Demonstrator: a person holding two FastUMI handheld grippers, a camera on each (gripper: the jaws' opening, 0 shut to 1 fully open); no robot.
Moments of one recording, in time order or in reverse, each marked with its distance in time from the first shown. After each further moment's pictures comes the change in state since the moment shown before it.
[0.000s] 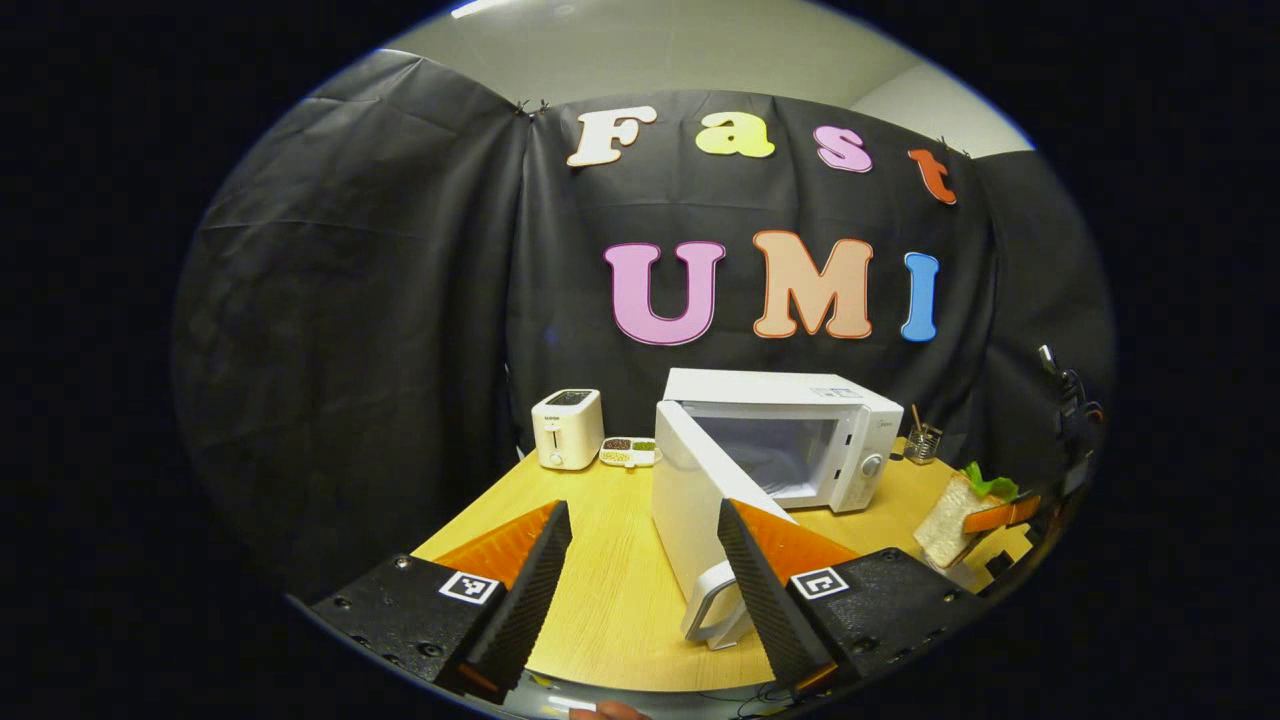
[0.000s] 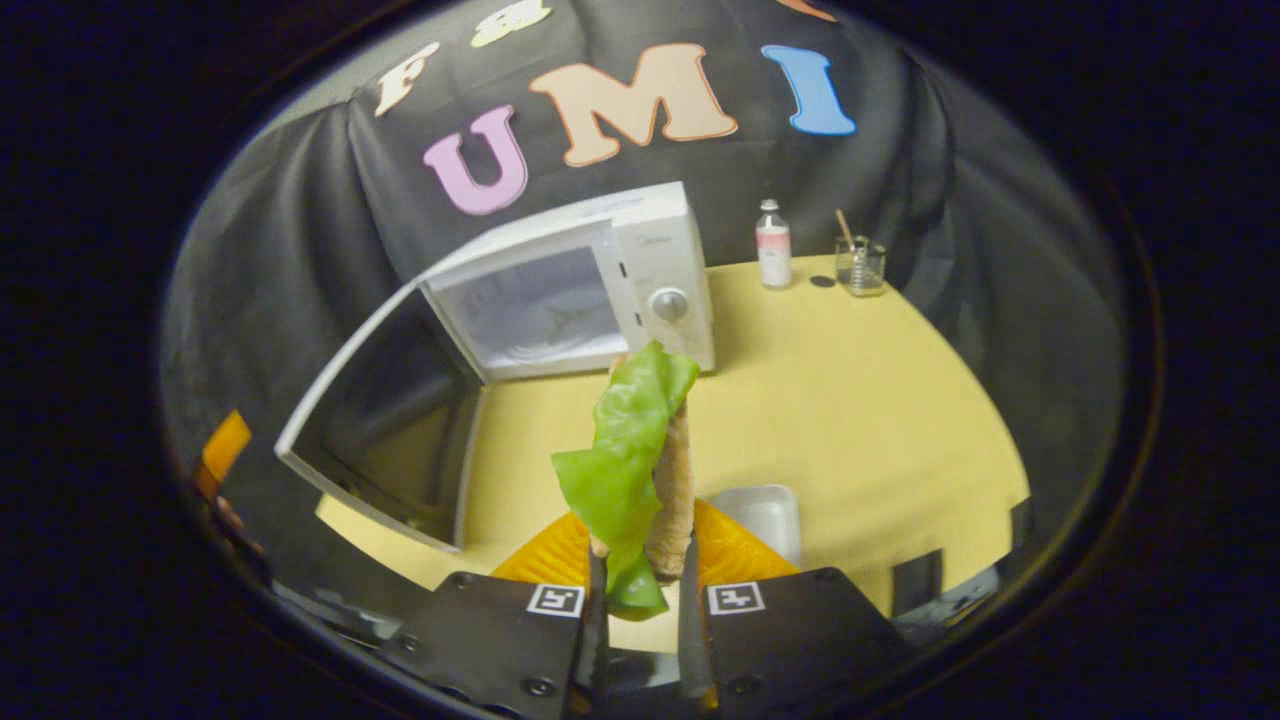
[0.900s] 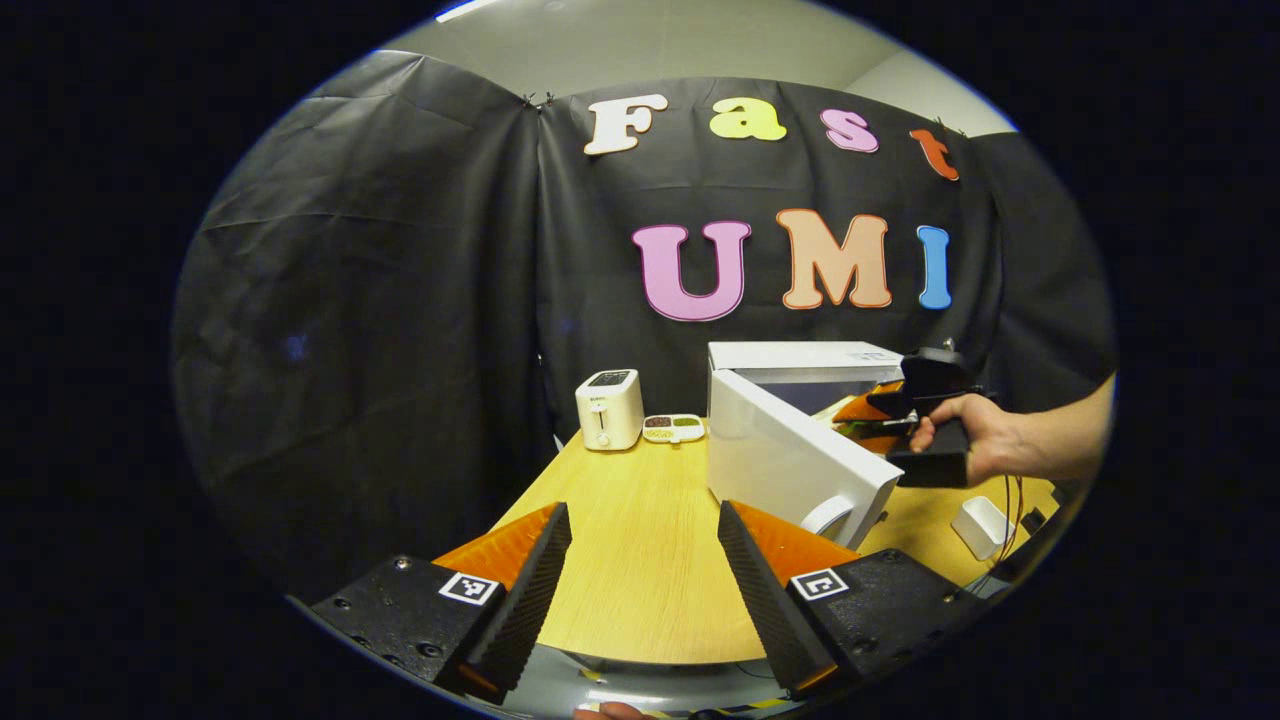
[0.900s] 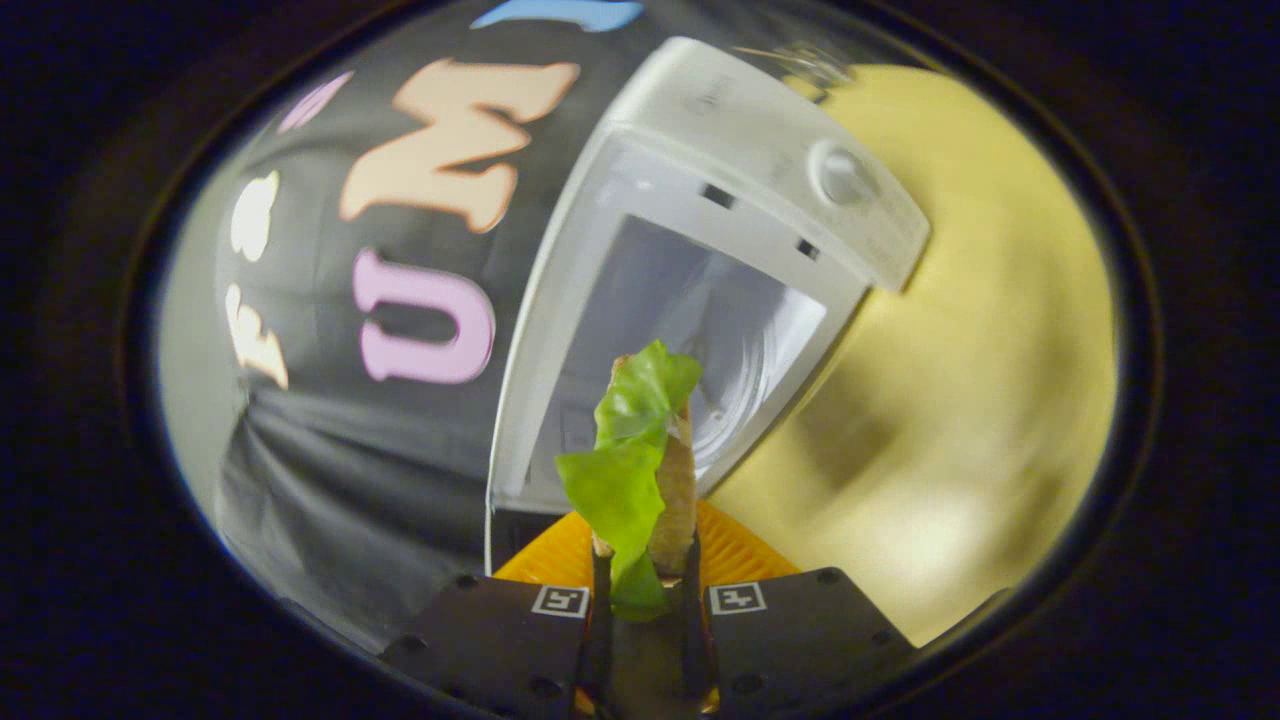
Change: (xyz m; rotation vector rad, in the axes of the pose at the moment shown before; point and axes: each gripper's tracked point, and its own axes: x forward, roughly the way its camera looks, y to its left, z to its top) left arm -0.031 0.074 -0.033 0.091 0.081 0.058; right arm 0.202 0.165 0.085 0.987 -0.023 0.228
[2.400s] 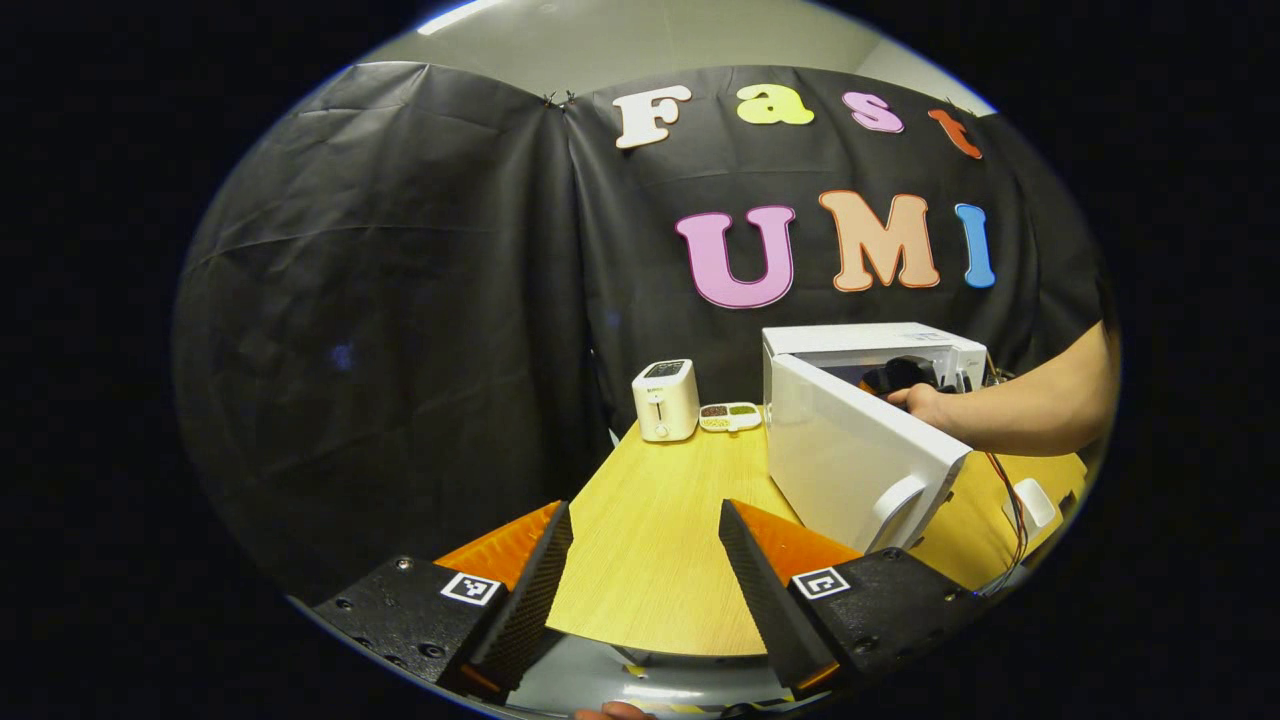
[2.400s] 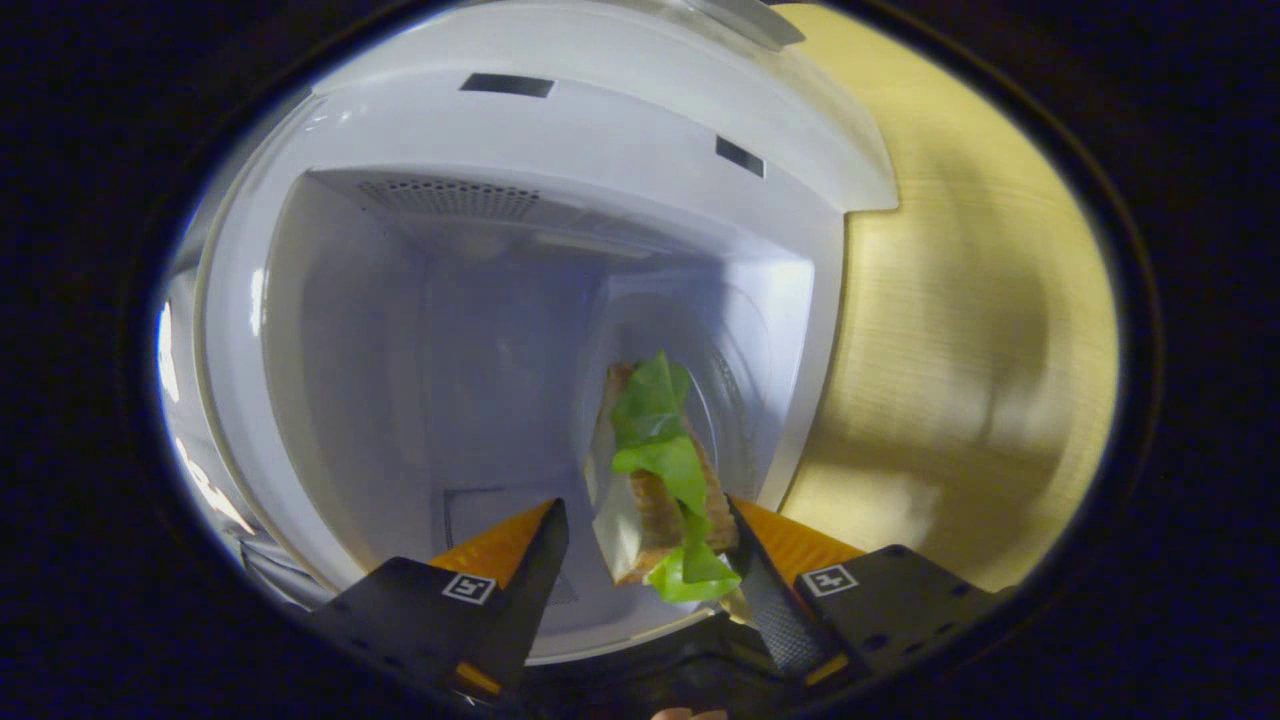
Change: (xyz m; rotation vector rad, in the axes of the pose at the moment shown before) left arm -0.004 0.033 -0.003 0.023 0.013 0.129; right arm 0.111 -0.029 0.036 0.190 -0.183 -0.156
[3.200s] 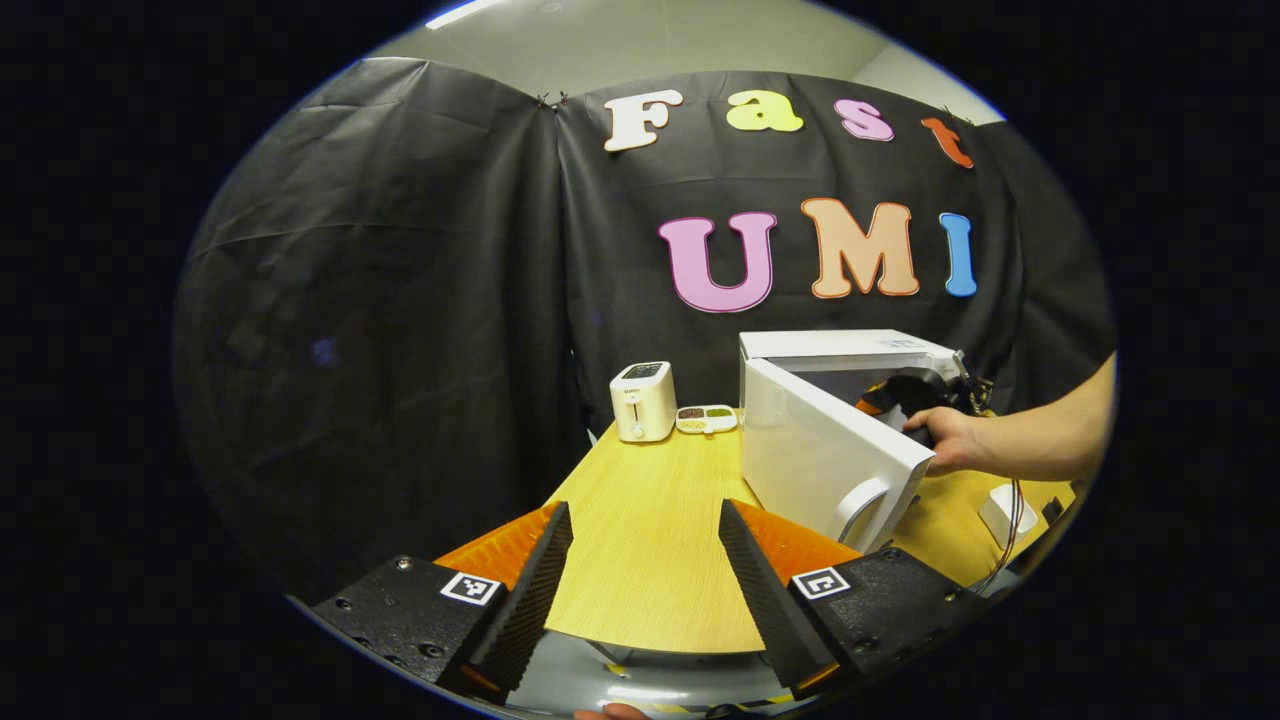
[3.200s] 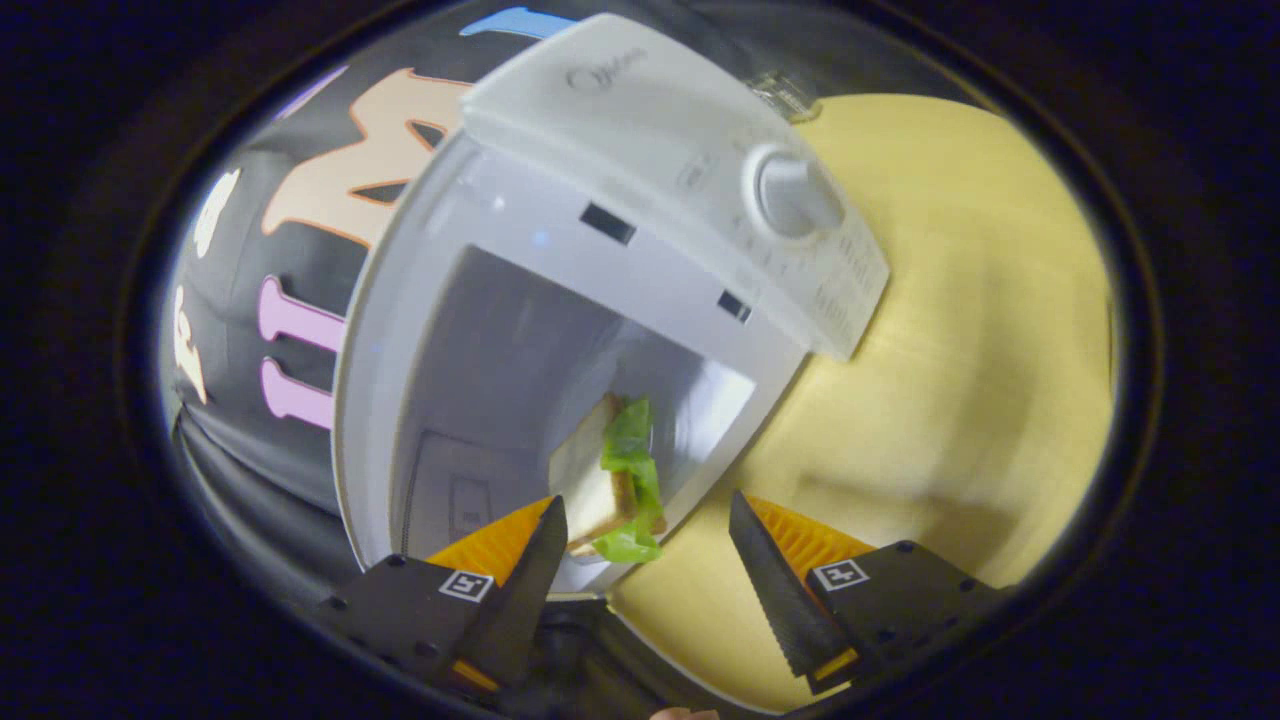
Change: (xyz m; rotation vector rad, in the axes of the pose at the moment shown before) left arm -0.009 -0.019 0.001 -0.026 -0.012 -0.049; right arm -0.071 -0.035 0.051 -0.422 -0.079 0.002
